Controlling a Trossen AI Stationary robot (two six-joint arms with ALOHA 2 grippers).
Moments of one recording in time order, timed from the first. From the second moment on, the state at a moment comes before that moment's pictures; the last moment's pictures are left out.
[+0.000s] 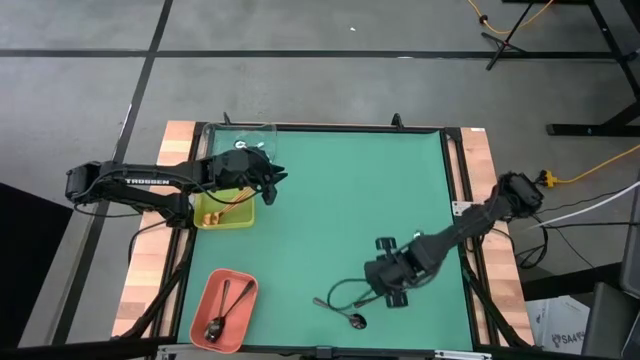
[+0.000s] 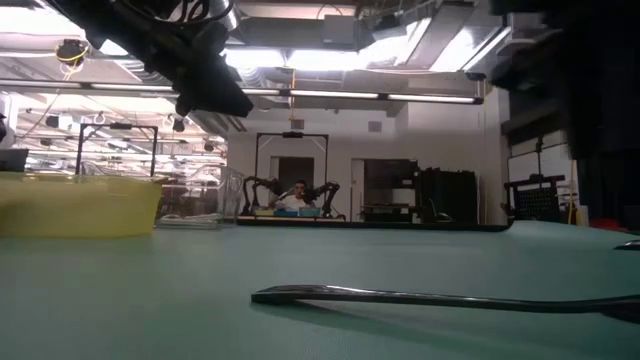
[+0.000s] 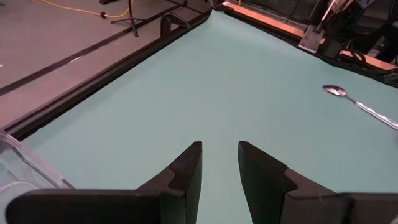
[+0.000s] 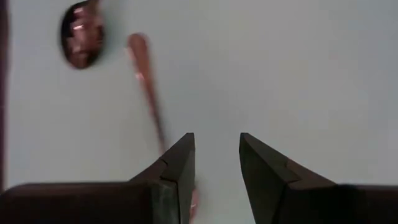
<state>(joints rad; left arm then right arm) 0.22 1.03 0.61 -0.04 -0.22 -0.30 0.55 1.67 1.19 -0.82 0.04 0.42</state>
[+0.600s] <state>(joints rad) 0.22 1.03 0.61 -0.05 -0.22 -0.30 0.69 1.77 1.19 -0.81 0.03 0.47</state>
